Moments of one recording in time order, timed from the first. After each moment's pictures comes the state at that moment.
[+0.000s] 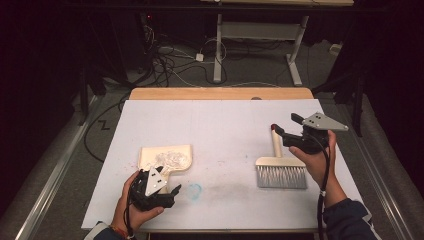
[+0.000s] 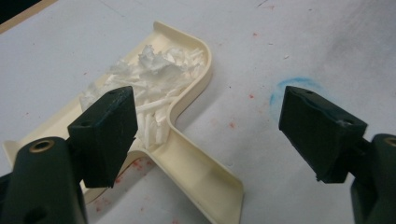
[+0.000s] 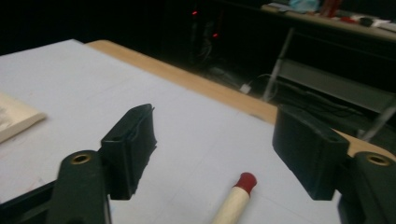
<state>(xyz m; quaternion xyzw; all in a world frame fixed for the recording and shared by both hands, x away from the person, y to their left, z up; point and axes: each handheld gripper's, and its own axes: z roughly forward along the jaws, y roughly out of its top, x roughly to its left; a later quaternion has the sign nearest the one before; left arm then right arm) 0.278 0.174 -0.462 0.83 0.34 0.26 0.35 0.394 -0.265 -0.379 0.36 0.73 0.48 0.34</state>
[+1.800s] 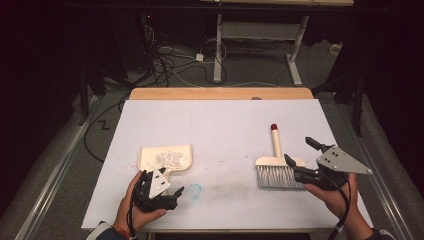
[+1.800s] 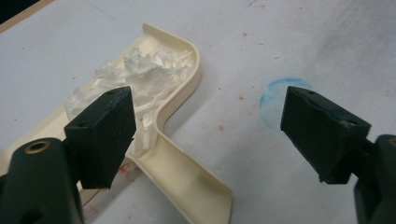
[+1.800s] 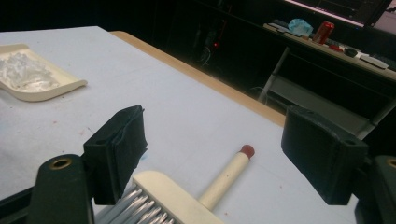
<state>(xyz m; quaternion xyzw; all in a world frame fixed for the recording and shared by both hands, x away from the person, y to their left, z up) 0.276 0.168 -0.466 0.84 0.32 0.26 0.35 0.300 -0.278 -0.379 0.30 0.74 0.46 0.38</state>
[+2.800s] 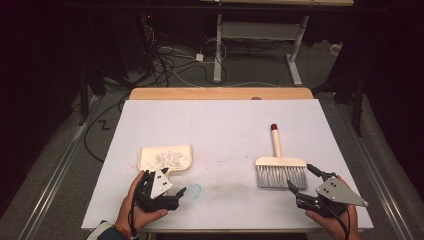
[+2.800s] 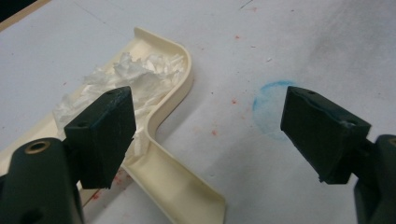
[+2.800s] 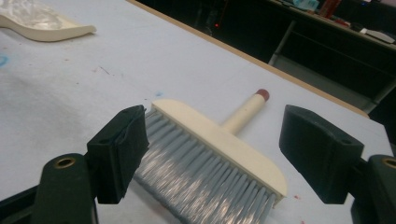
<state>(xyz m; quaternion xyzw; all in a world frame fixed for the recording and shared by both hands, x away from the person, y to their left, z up) 0.276 0.163 -0.468 0.84 0.31 0.25 0.35 0.264 -0.294 -0.442 0.31 0.75 0.44 0.38</state>
